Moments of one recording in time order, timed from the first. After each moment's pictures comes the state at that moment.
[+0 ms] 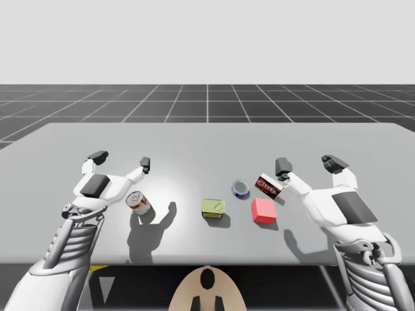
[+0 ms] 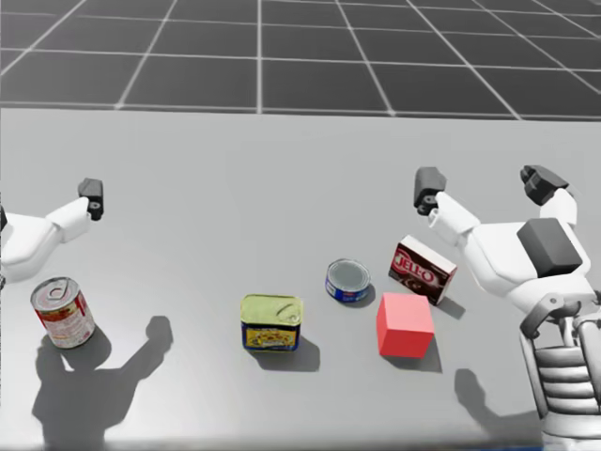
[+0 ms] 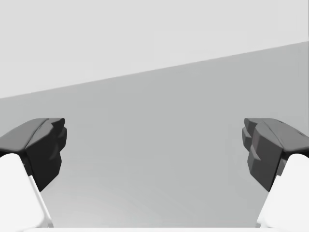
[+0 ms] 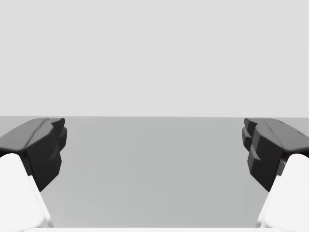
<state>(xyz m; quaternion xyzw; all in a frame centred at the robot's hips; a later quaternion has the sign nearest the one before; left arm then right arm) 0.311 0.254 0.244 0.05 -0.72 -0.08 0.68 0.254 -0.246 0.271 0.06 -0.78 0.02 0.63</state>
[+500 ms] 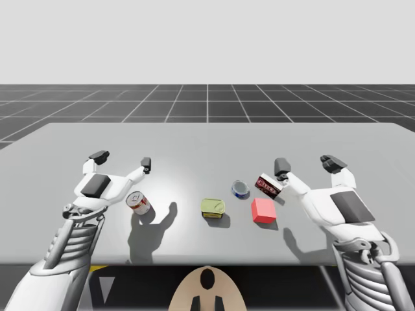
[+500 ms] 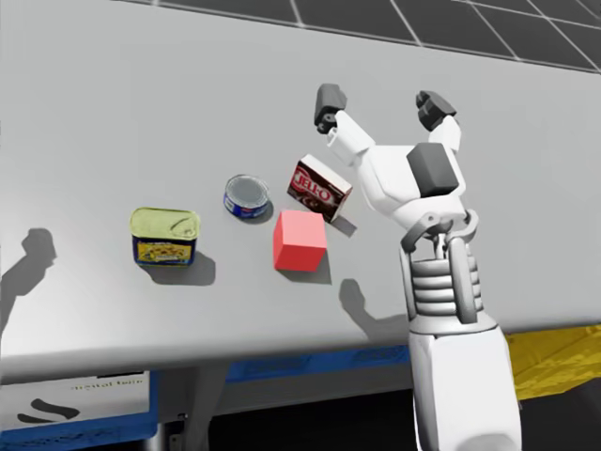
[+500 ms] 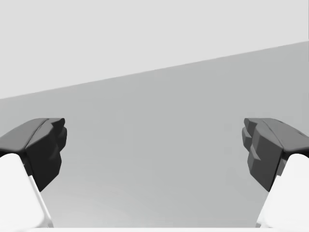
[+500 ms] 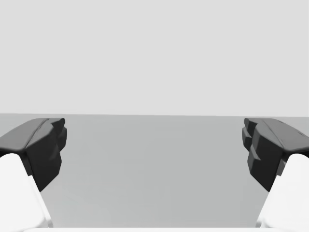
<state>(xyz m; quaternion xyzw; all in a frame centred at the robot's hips) 0.311 0.252 0.245 0.04 -0.72 -0.08 0.68 0.255 -0.245 0.269 0.05 -0.78 0.02 0.63</state>
